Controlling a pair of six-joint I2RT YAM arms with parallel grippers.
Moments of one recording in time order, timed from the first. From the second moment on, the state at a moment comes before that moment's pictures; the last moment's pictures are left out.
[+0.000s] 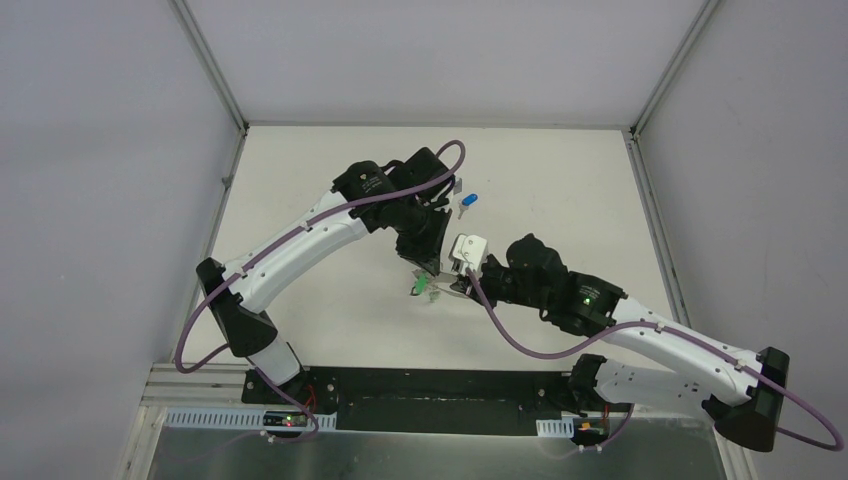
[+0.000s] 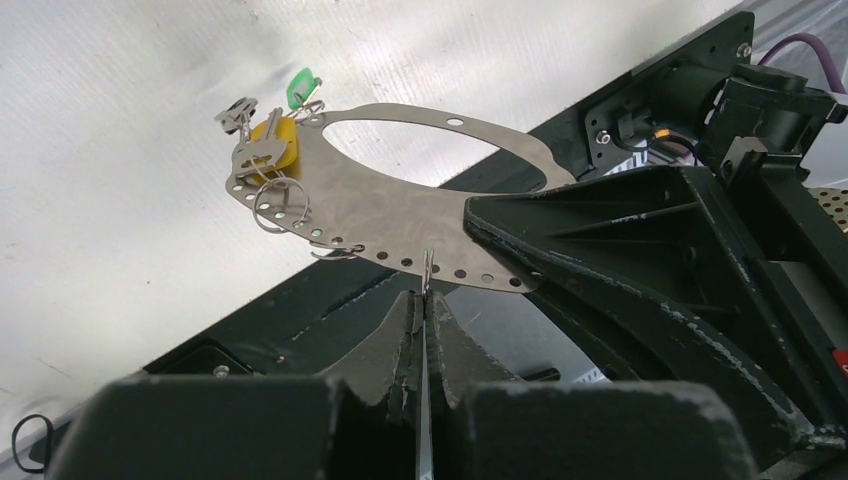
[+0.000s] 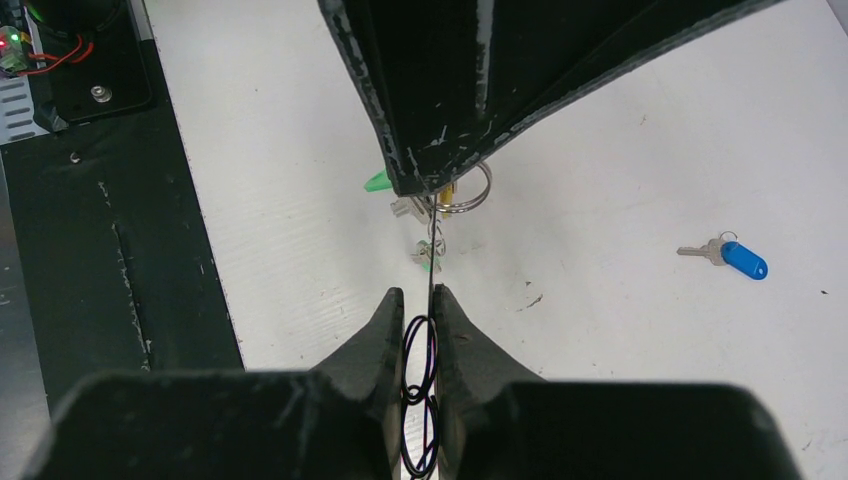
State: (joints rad) left arm -0.92 1.62 1.82 -1.24 0.20 -0.51; right arm 1.04 0.92 0.84 -0.37 -0.11 -0.23
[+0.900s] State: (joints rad) left arm -0.94 1.66 1.84 -1.33 0.23 -0.47; right arm 1.04 0.93 0.84 -0.38 -0.09 -0.24
